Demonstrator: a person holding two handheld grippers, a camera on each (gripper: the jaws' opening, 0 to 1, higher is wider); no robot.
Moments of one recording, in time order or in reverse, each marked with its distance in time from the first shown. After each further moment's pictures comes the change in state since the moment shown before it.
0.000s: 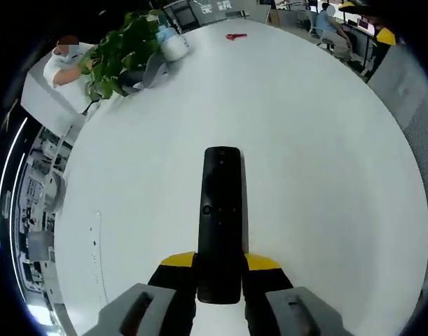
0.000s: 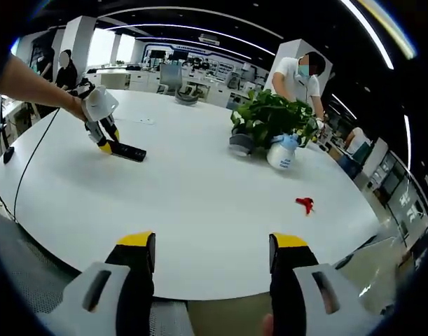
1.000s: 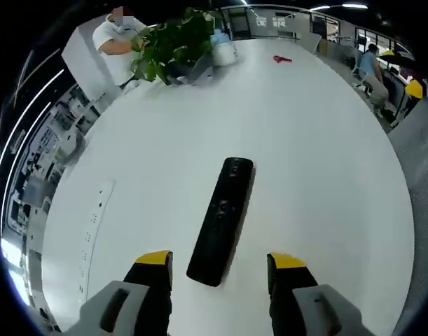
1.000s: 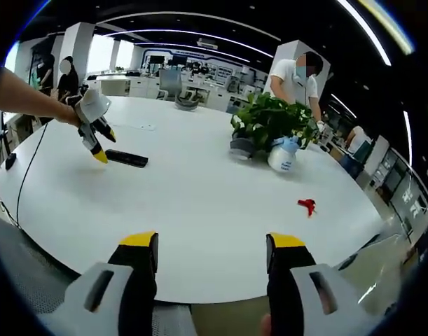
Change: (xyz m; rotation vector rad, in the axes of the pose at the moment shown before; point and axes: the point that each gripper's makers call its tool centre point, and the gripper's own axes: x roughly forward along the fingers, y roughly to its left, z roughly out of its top) left arm -0.036 -0.012 -0.004 -0.303 -0.112 0.067; right arm -0.002 0.001 0.005 0.025 -0.032 0.016
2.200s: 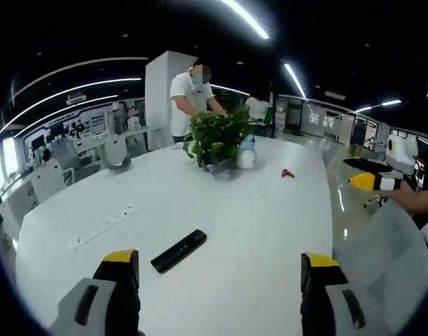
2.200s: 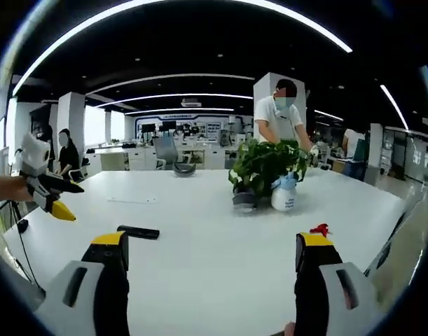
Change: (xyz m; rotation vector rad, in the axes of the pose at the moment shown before) left arm -0.169 -0.095 0.050 -0.414 -0.525 0.101; right arm -0.030 -0.011 0.063 0.273 -0.423 0.044
